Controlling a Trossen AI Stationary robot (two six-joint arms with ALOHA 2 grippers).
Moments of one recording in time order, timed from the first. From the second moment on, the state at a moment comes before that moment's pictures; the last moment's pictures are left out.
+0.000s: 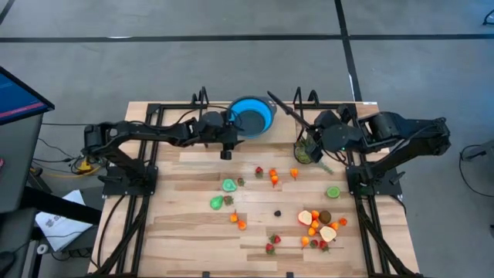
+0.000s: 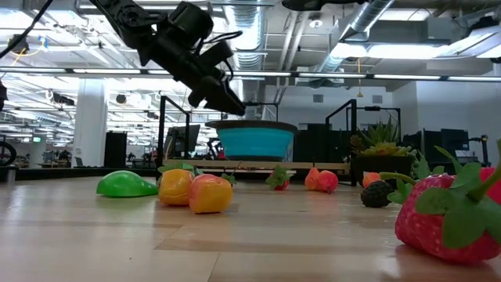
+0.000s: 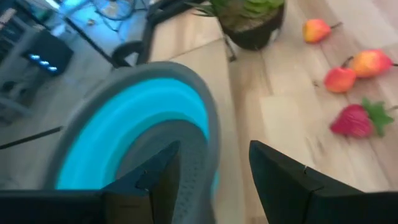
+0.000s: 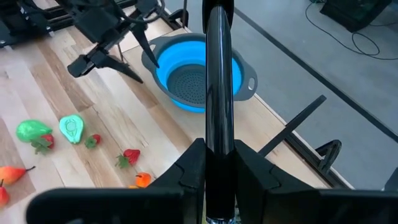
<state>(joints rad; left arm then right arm) 0.32 1.53 0.86 0.15 -0.01 0.56 0.20 1.25 1.59 -1.30 0.71 0.59</state>
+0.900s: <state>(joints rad) 0.37 1.62 0.86 0.21 -0.06 0.56 0.20 1.25 1.59 -1.29 0.72 0.59</state>
